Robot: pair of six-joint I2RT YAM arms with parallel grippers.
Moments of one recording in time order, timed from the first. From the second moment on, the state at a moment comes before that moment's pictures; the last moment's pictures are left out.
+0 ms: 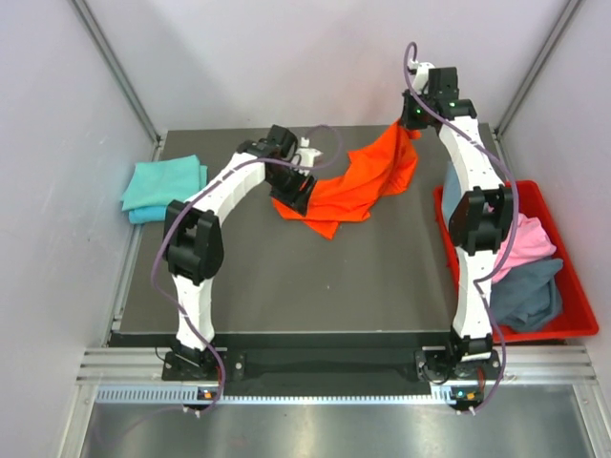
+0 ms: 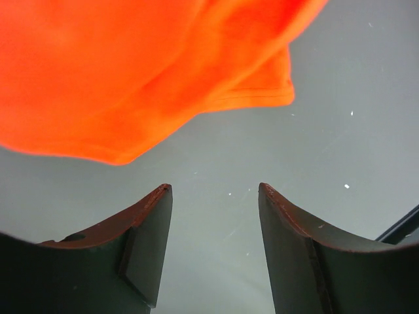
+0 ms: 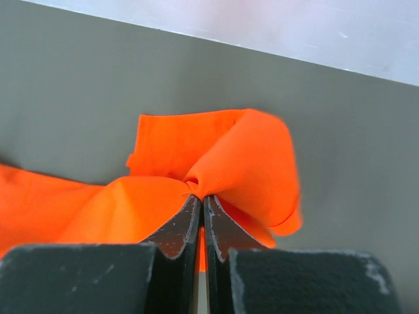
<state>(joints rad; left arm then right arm) -0.41 2.04 1.82 -0.94 0.35 0.19 0.12 2.27 2.34 -0.68 -0.23 -0.02</state>
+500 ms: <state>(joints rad) -0.66 2.14 1.83 -0.93 0.23 0.32 0.06 2.29 2.41 -0.66 -0.26 -0.01</state>
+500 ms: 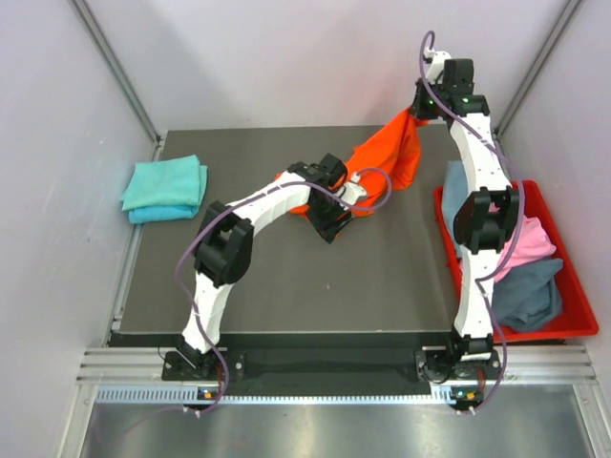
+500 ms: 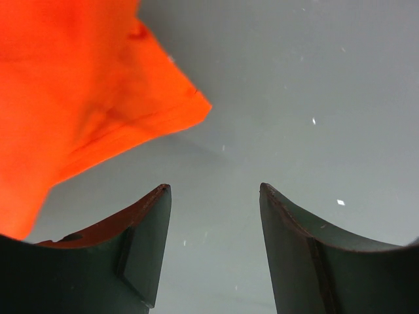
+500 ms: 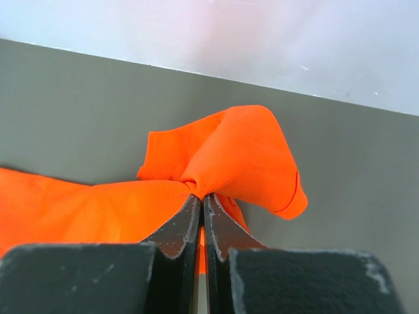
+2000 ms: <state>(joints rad) -0.68 2.34 2.03 -0.94 0.08 0.23 0.02 2.32 2.41 -0.65 -0.32 0.03</state>
